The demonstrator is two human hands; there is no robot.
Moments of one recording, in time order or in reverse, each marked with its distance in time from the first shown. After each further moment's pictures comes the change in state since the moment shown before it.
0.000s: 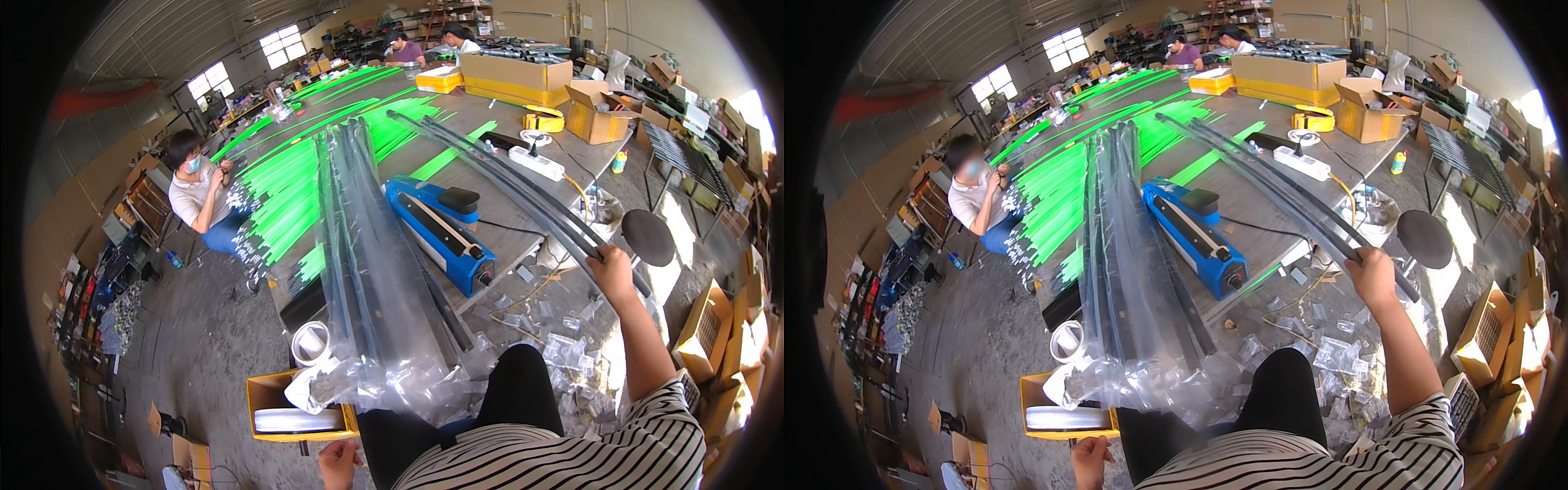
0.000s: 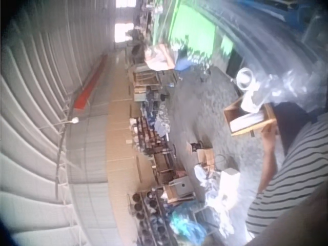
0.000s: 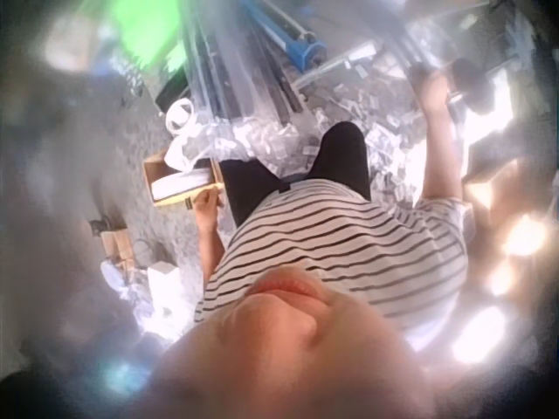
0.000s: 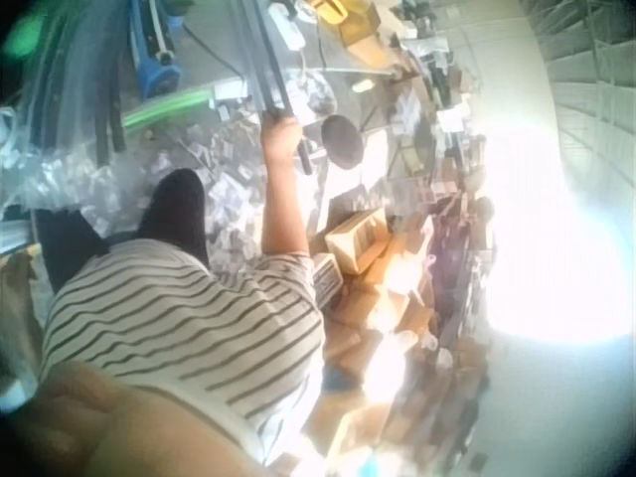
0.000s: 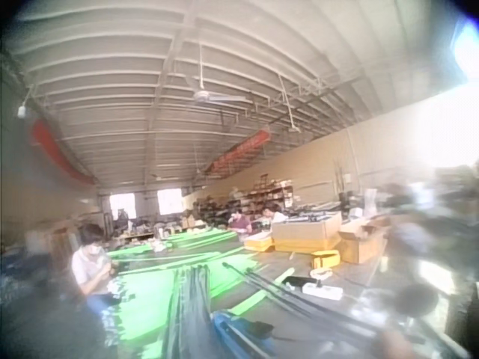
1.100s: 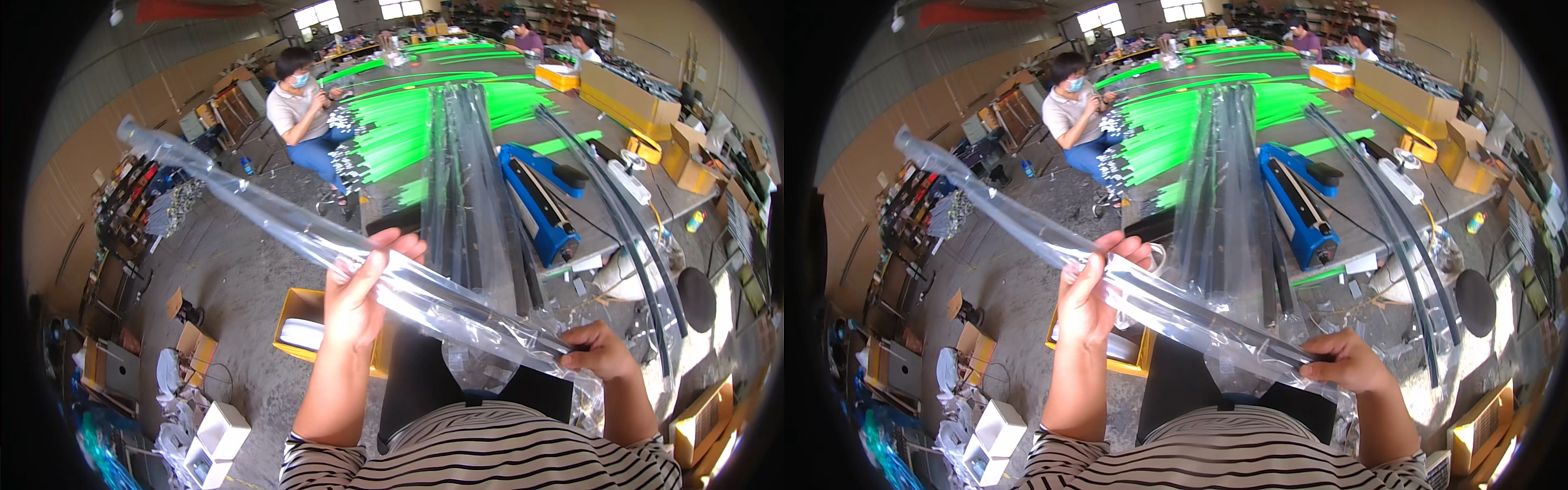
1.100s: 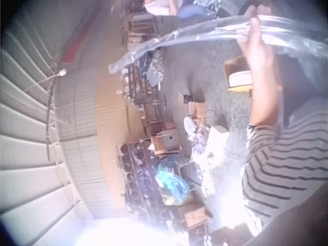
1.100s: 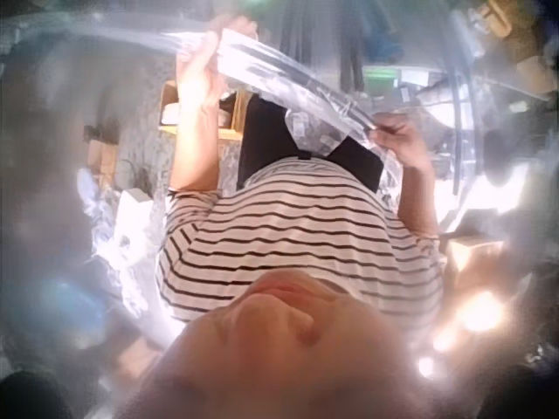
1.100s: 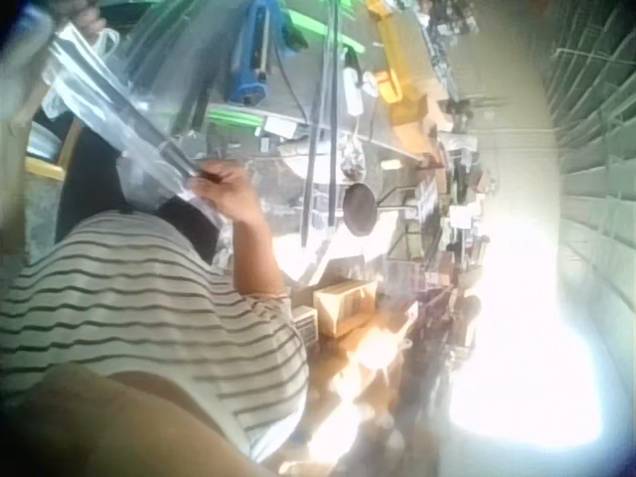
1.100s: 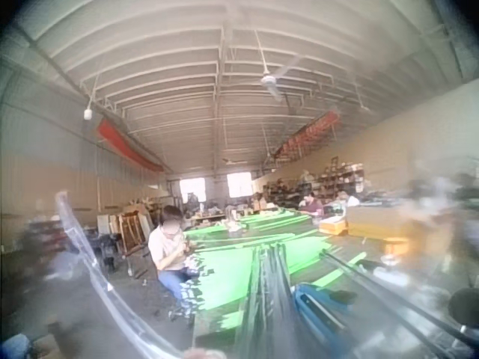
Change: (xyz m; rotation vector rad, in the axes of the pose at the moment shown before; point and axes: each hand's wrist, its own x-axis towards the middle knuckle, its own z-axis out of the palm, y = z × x) left_hand 0.042 0.189 -0.010 -1.031 -0.235 0.450; right_hand -0.100 -0.133 -0.026 1.144 -1.272 -0.092
